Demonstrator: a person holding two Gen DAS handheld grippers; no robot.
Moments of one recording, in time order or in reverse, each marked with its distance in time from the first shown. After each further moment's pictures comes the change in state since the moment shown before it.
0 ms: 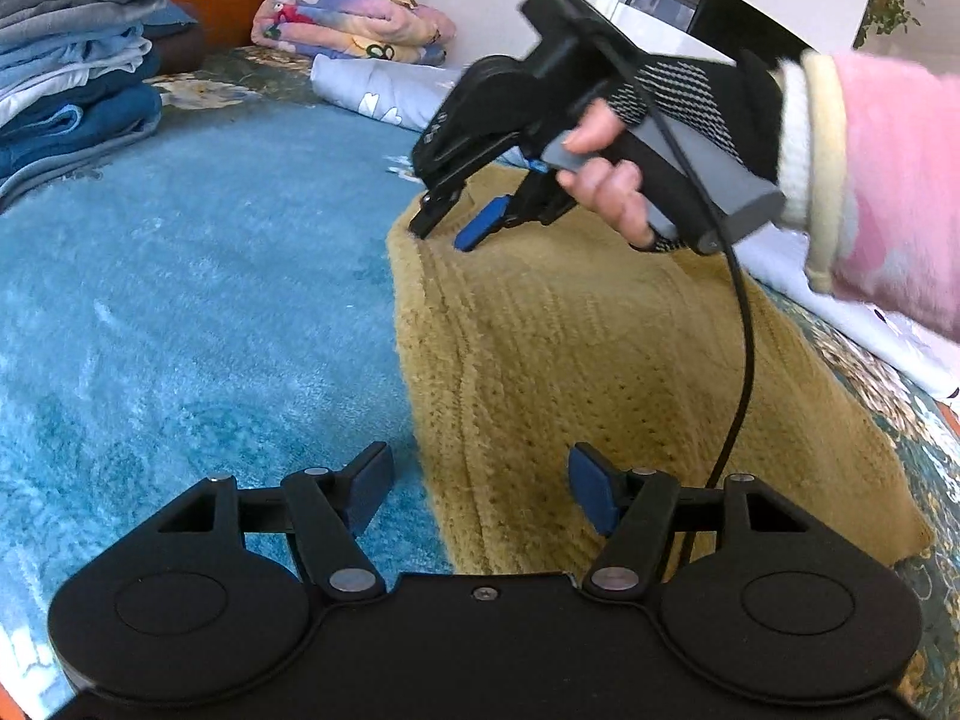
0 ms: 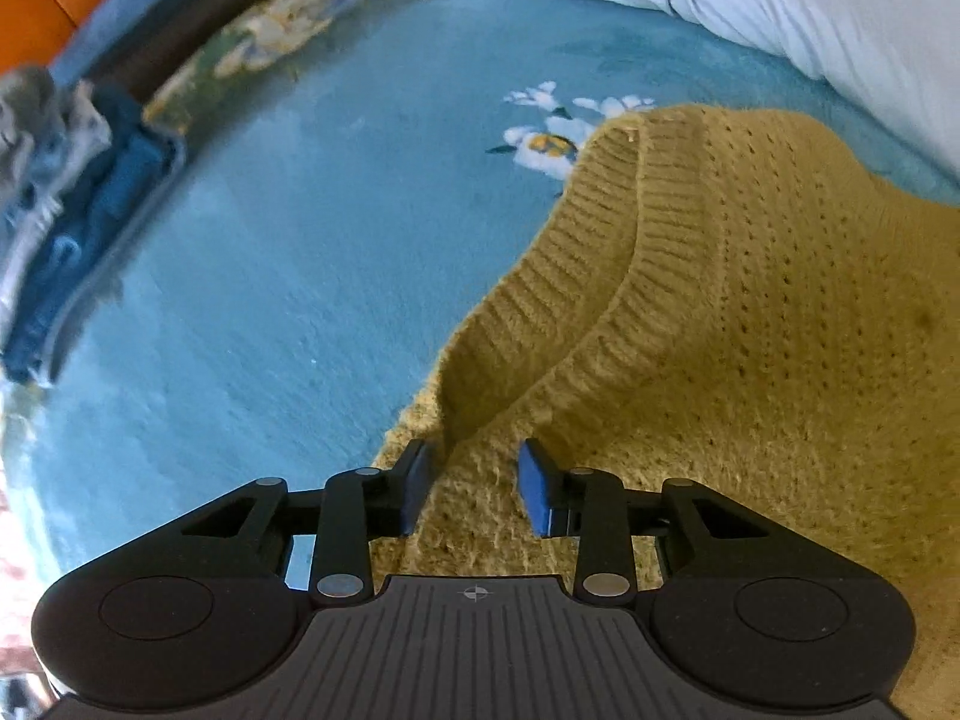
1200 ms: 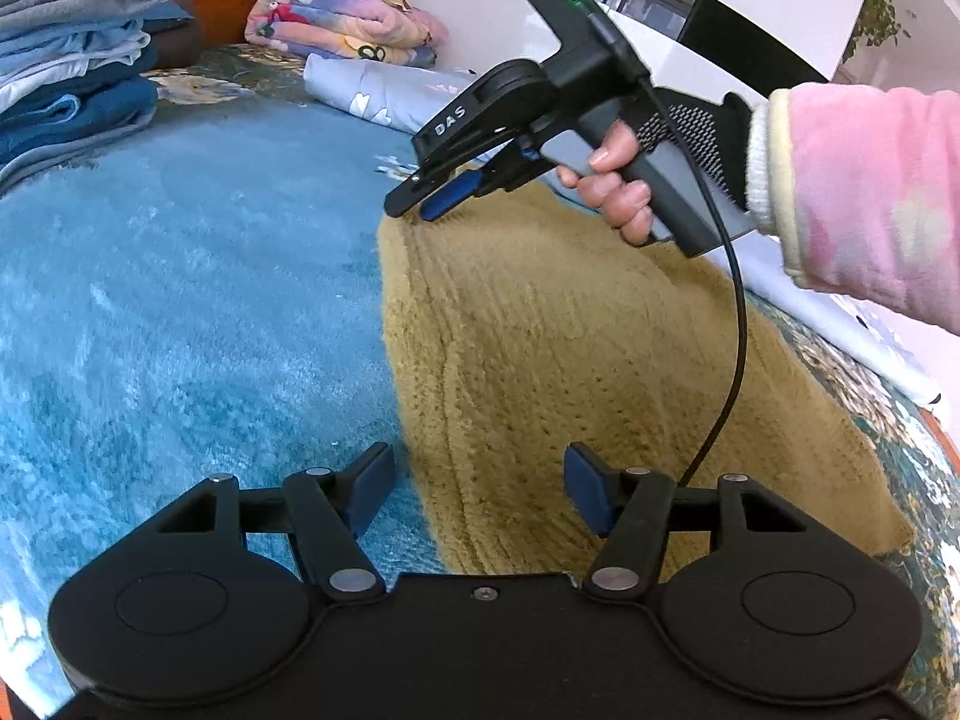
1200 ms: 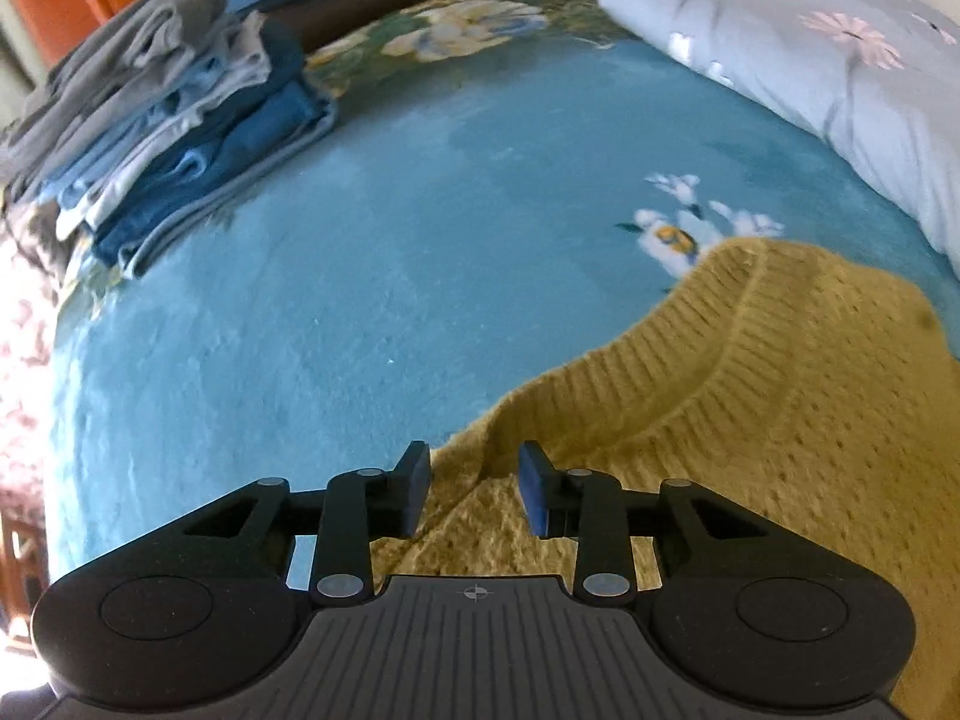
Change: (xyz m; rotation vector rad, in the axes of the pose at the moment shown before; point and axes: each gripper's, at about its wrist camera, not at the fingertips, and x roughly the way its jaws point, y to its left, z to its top) left arm -0.005 -0.001 -0.002 -0.009 -0.007 -0.033; right arm 0.000 0.001 0.012 -0.358 -0.083 0.206
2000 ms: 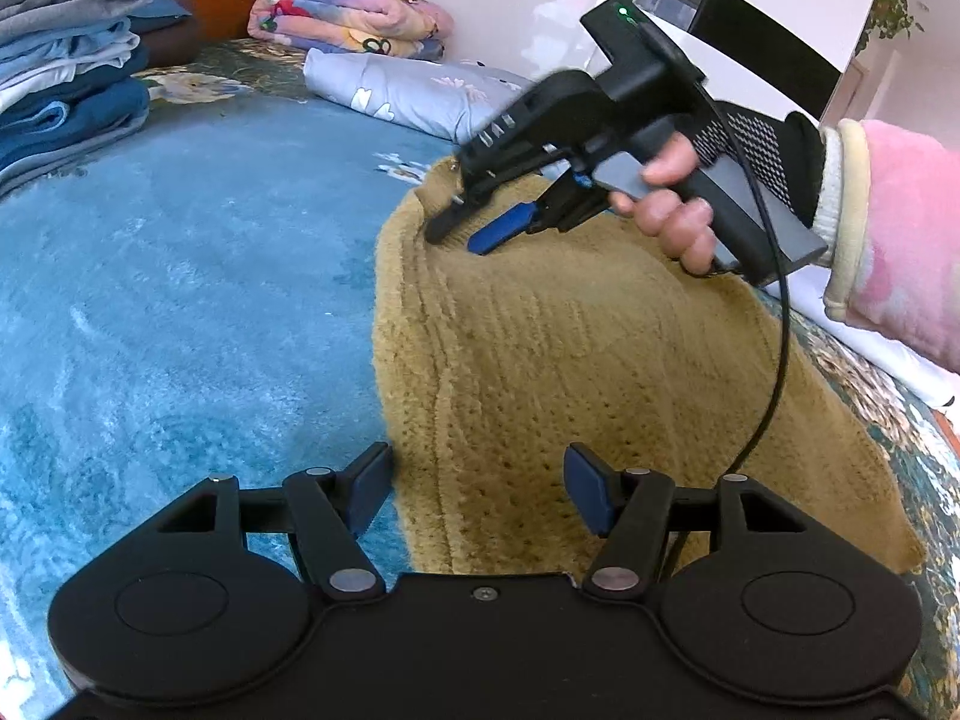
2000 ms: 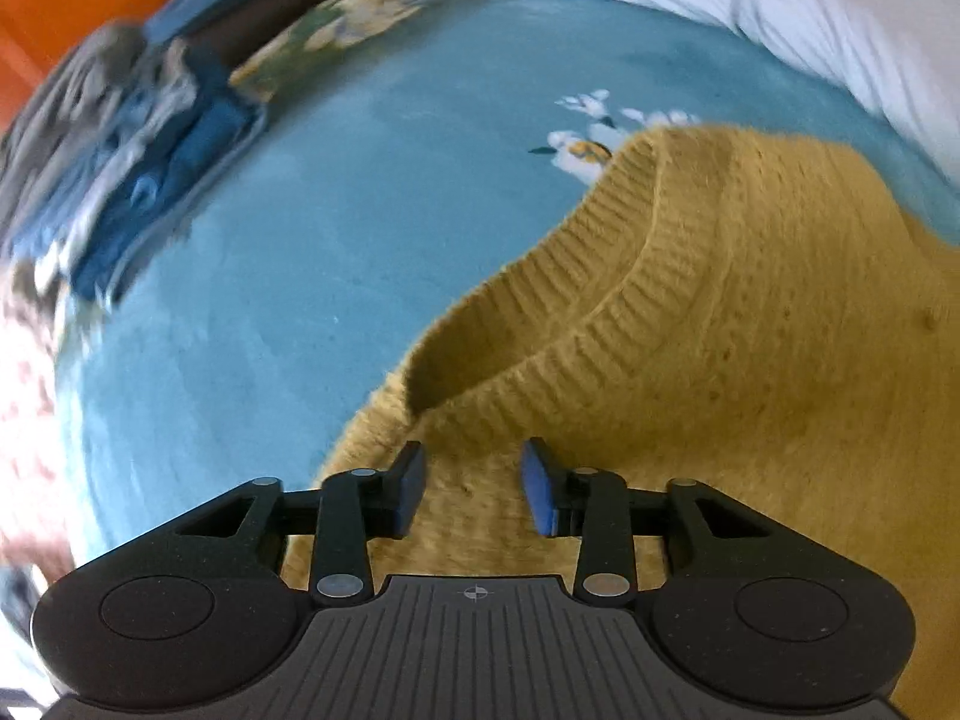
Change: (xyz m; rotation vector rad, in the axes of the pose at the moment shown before) left arm 0.017 -0.006 0.012 -0.004 0.020 0.026; right arm -0.020 -0.033 -0.024 0.311 0.064 0.019
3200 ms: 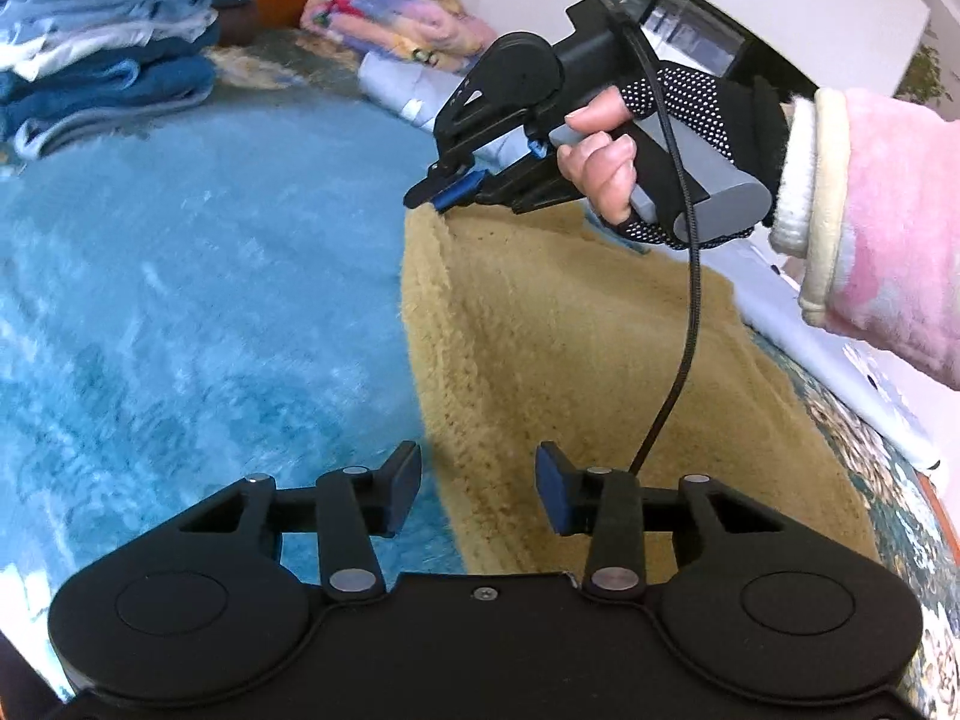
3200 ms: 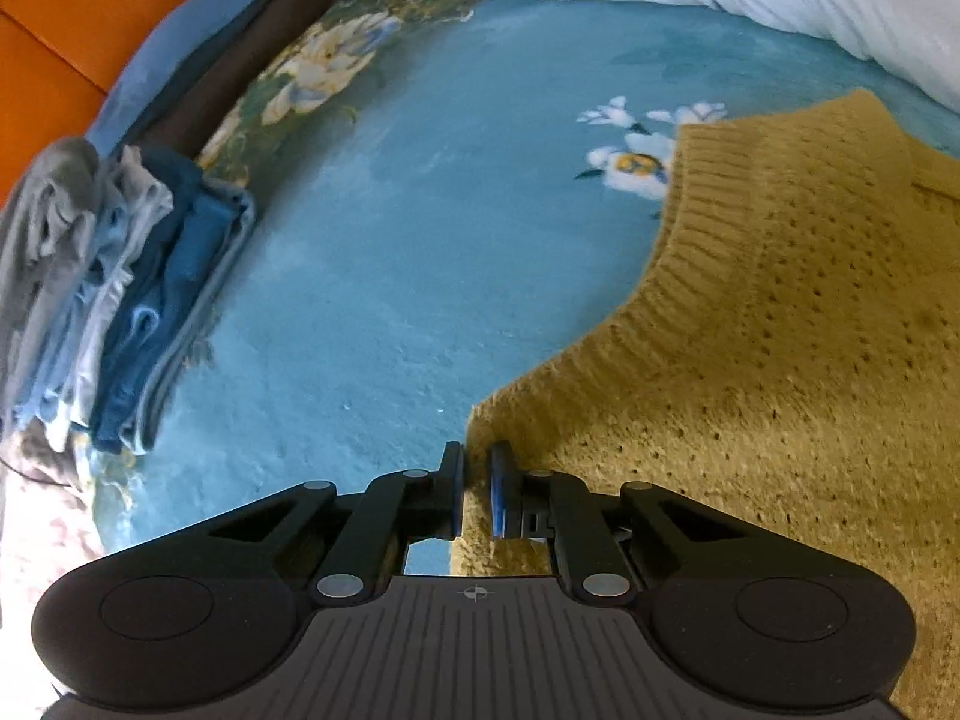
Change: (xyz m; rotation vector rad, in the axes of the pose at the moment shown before) left arm -0.028 0.025 -0.009 -0.137 -0.027 0.004; right arm 0.028 0.059 0.022 0.167 -0.039 -0.044
